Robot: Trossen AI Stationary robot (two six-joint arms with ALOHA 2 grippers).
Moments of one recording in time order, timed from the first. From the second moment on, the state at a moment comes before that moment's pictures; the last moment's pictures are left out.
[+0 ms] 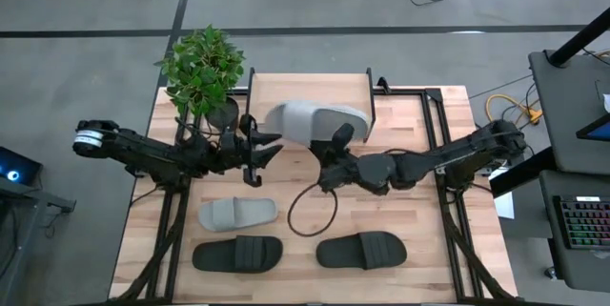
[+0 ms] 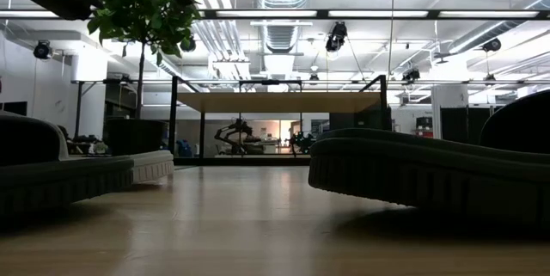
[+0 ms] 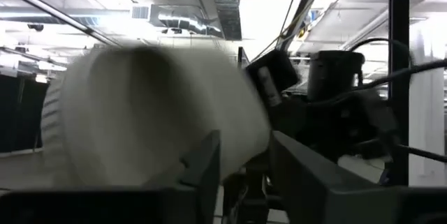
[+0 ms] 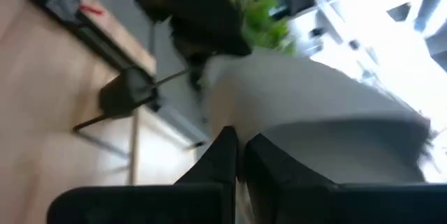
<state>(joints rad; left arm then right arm) -0.07 1.19 0.49 1.21 -0.20 0.01 0.26 1.54 1.25 0.14 0.82 -0.99</state>
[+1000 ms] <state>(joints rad) -0.11 0.83 0.48 0.38 -0.35 0.50 -0.33 1.35 1.22 -0.25 -0.56 -0.46</state>
